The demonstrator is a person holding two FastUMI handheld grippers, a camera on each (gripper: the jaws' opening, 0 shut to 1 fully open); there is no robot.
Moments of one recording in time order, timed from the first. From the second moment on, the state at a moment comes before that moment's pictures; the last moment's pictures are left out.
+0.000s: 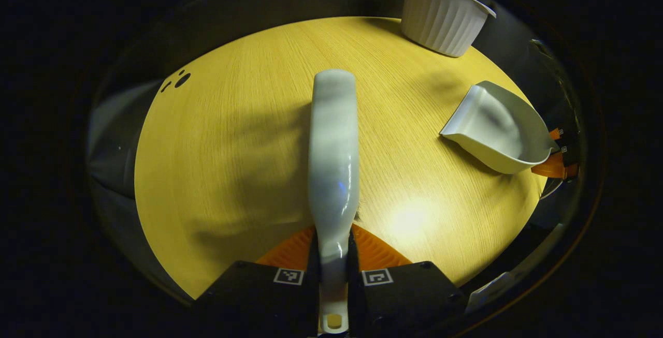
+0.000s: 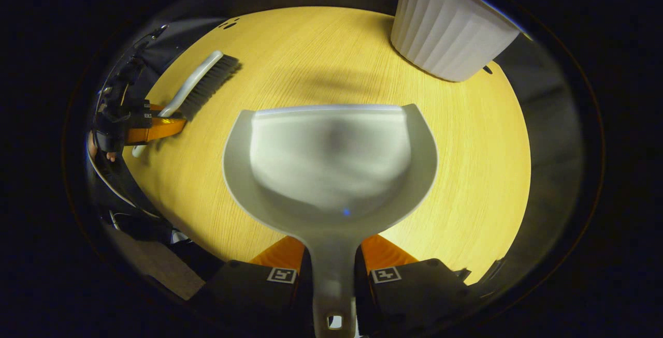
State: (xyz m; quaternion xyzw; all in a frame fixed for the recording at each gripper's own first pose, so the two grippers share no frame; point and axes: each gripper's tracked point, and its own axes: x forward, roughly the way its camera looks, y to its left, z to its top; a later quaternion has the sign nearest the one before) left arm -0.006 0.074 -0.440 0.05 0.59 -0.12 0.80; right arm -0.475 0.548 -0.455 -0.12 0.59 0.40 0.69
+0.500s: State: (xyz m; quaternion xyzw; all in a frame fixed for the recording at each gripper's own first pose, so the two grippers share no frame) left arm -0.005 0.081 -0.441 0.05 0.60 -0.11 0.79; right arm -0.483 0.563 -0.474 -0.12 0.59 0.41 0.69
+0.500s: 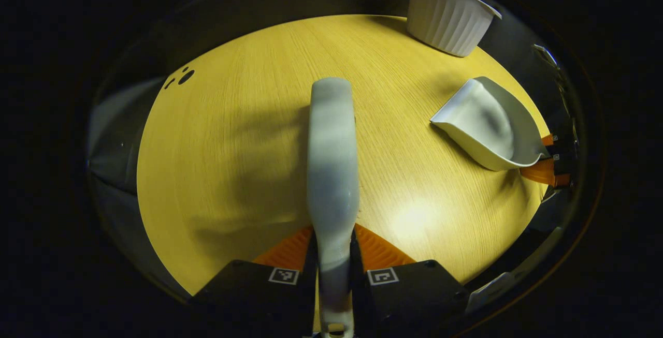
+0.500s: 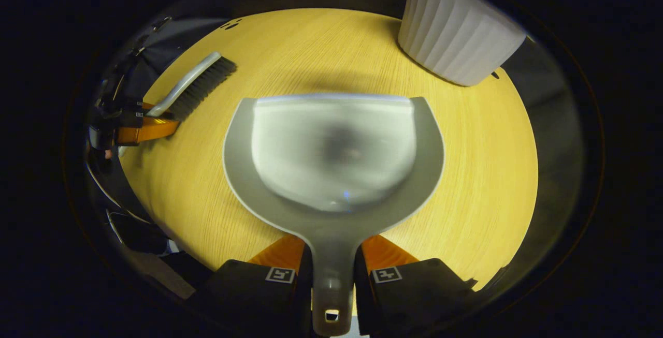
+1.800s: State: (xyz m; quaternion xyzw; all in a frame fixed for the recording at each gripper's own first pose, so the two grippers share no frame) left arm 0.068 0.053 -0.133 -0.02 0.22 -0.09 0.97; right arm -0.386 0.576 -0.171 0.01 0.29 0.42 0.86
